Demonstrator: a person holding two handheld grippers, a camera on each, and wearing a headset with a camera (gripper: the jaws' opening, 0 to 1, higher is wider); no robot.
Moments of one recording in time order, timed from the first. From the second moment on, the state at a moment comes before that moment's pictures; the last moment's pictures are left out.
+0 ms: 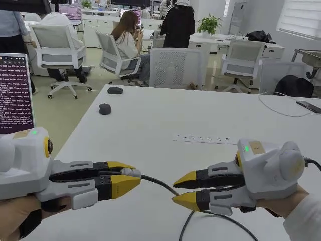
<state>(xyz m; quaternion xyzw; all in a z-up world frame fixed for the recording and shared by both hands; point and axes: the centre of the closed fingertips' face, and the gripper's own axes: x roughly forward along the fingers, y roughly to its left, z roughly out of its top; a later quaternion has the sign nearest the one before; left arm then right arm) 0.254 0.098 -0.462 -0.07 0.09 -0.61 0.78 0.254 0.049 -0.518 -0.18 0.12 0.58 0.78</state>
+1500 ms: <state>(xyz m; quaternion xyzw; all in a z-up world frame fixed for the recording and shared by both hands) 0.255 0.135 -0.467 -0.10 0.10 -0.58 0.80 0.299 0.045 -0.587 -0.27 0.19 0.57 0.75</state>
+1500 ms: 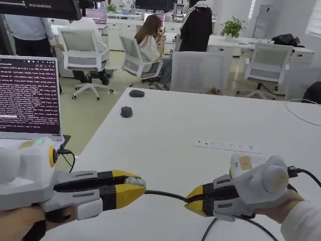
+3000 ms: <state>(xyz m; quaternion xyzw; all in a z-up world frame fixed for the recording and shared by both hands) 0.270 0.142 -0.529 -0.15 0.17 -0.54 0.81 0.403 -0.005 -0.764 -0.26 0.40 0.47 0.74</state>
